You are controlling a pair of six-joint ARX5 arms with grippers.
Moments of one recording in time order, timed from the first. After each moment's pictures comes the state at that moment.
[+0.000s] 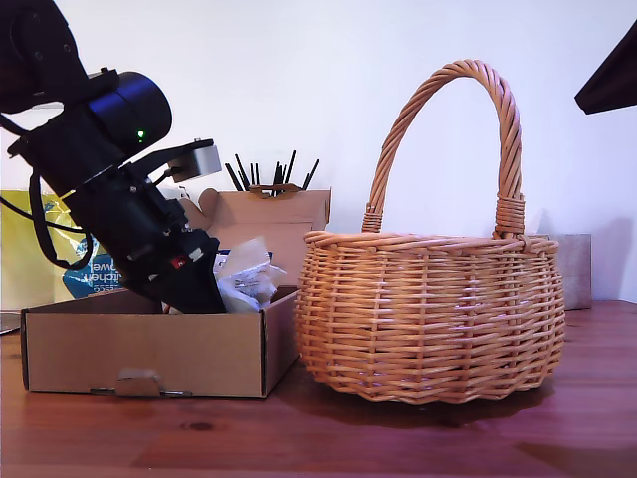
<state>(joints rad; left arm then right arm) -0.42 1.74 1.00 -0.22 0.31 0.39 0.20 0.64 0.58 -0.51 -0.59 -0.05</state>
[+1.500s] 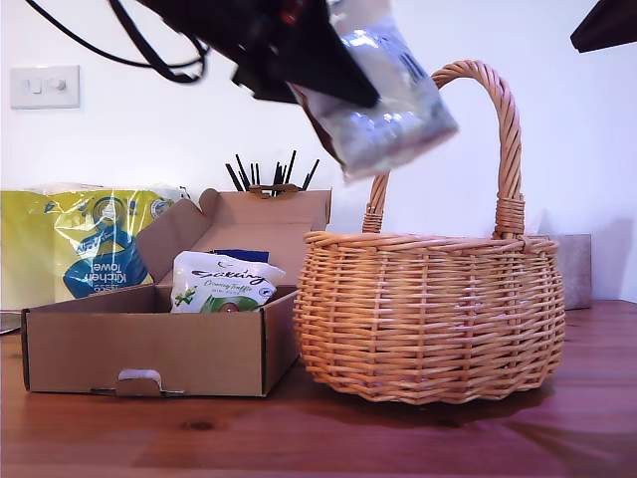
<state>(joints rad) -0.70 1.50 1.10 -0.09 0.45 0.24 0.20 0.63 0.64 -0.41 -0.49 -0.05</state>
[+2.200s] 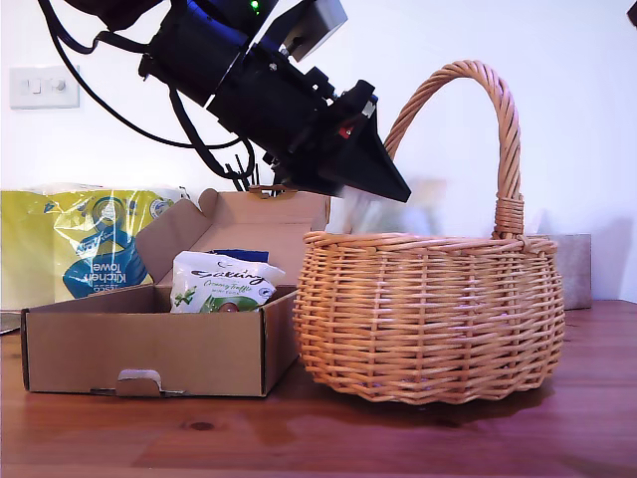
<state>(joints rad) -0.73 1.68 1.10 0.04 0.36 0.21 0.20 0.46 0.64 -0.63 -0.49 -0.02</state>
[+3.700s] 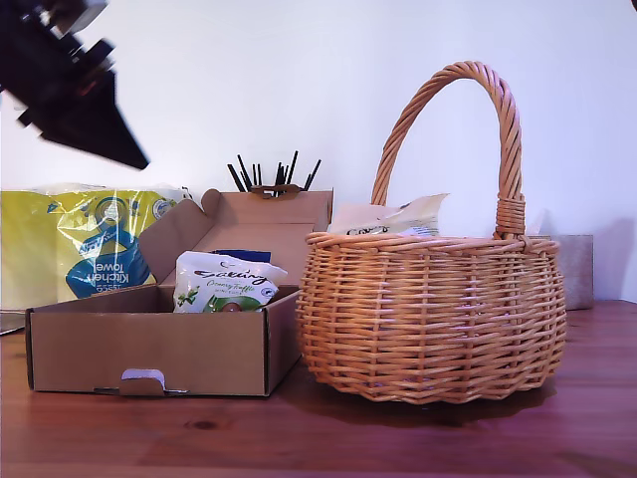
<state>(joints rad) -0.15 1.42 1.07 -0.38 0.51 0.34 0.20 0.46 0.64 -0.59 -0.46 -0.03</state>
